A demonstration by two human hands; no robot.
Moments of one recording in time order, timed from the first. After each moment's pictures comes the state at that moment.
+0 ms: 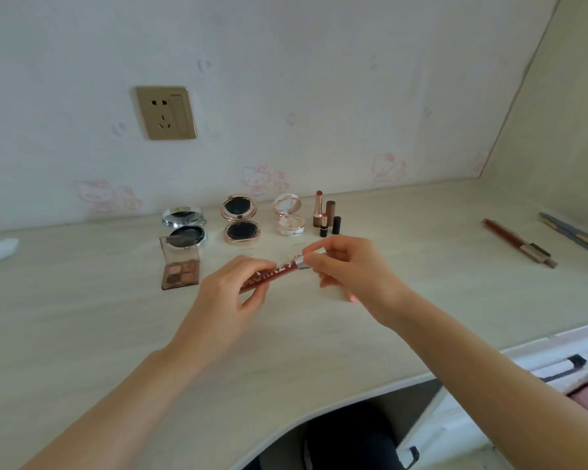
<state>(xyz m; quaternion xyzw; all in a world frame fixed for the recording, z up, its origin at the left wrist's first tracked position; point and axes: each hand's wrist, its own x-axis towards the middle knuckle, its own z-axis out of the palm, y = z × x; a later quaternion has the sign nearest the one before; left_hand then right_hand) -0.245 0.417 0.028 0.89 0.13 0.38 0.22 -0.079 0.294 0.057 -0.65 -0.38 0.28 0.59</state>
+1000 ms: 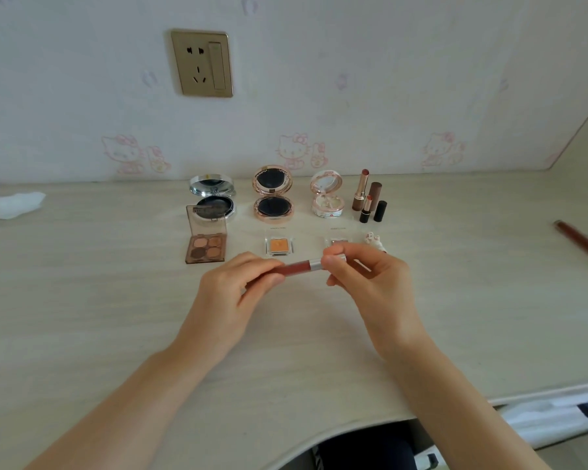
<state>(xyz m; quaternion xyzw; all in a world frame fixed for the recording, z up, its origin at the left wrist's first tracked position) -0.265 0.433 0.008 0.86 0.18 0.39 0.28 -0.109 0.319 0.015 -0.61 -0.33 0.22 0.69</state>
